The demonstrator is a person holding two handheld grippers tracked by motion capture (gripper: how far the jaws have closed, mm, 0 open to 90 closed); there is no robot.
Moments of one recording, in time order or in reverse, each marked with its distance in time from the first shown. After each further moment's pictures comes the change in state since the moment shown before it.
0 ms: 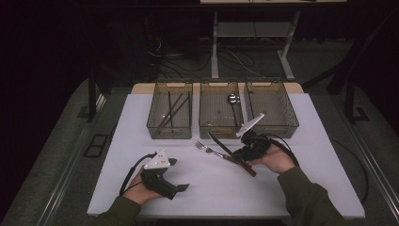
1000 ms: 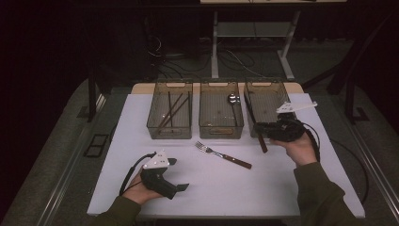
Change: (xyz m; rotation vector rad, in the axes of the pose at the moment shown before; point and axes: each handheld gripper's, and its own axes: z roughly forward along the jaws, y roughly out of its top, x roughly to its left) left arm 0.001 0.000 -0.001 -0.007 -0.001 -0.002; right arm -0.038 -0.028 -0.079 -0.451 -0.173 0.175
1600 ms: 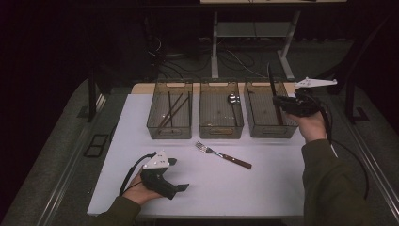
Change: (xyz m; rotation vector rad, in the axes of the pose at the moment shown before) left arm -0.001 0.000 0.000 0.000 -0.004 -0.001; right arm -0.056 0.039 -0.021 -0.082 -0.273 0.027
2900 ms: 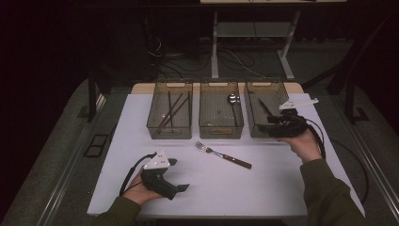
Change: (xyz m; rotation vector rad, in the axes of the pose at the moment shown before) left arm -0.001 0.000 0.000 0.005 0.000 0.003; right arm 0.038 -0.045 0.014 0.124 0.175 -0.049
